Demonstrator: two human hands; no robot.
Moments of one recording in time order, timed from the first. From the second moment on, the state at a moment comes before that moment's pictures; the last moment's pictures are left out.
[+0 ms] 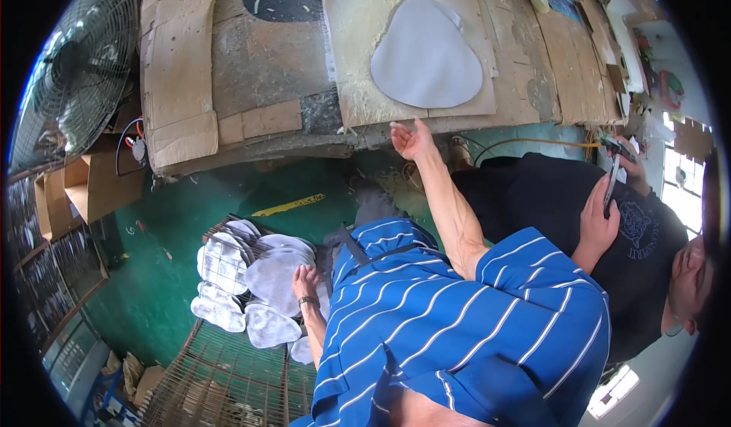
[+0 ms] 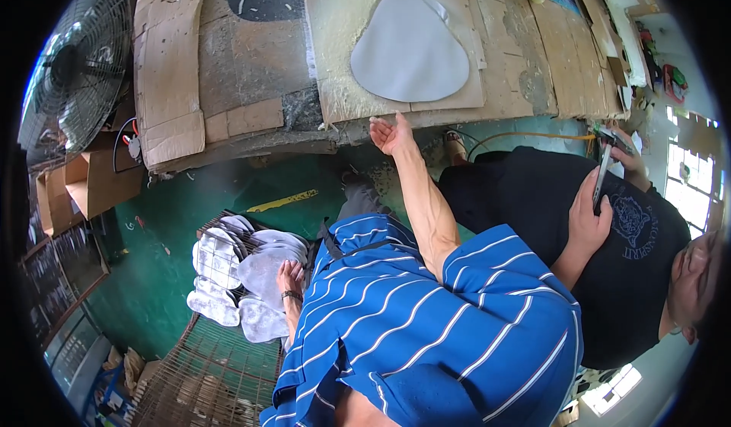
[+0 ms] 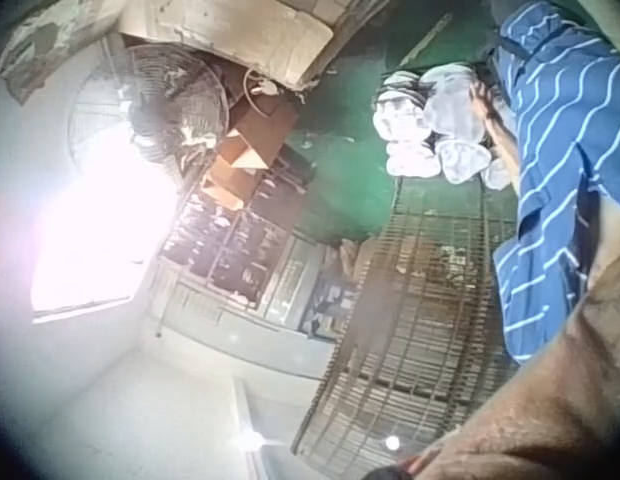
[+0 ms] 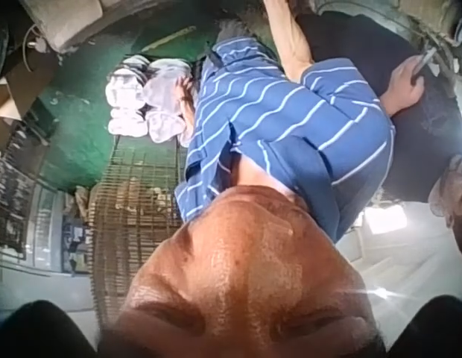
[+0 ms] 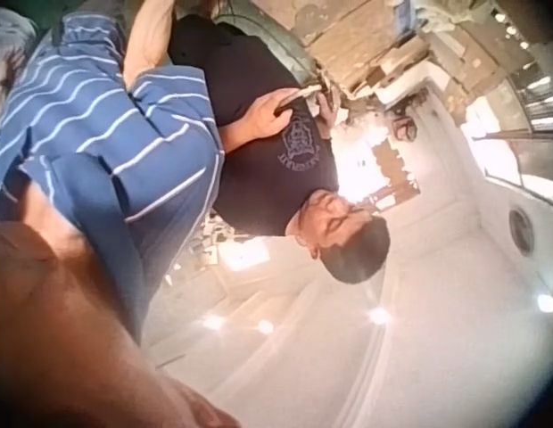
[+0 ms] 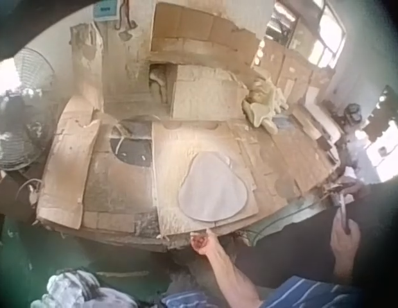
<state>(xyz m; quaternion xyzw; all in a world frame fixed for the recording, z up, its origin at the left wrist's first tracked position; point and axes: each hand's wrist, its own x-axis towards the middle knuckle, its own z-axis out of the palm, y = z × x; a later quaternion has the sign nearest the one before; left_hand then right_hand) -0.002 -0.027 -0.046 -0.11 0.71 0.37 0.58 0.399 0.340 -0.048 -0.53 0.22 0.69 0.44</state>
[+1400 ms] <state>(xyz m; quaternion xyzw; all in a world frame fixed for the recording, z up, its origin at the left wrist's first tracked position) 0.095 -0.191 -0.097 -0.39 0.65 0.50 0.43 0.048 0.261 0.236 0.28 -0.25 0.92 -0.09</state>
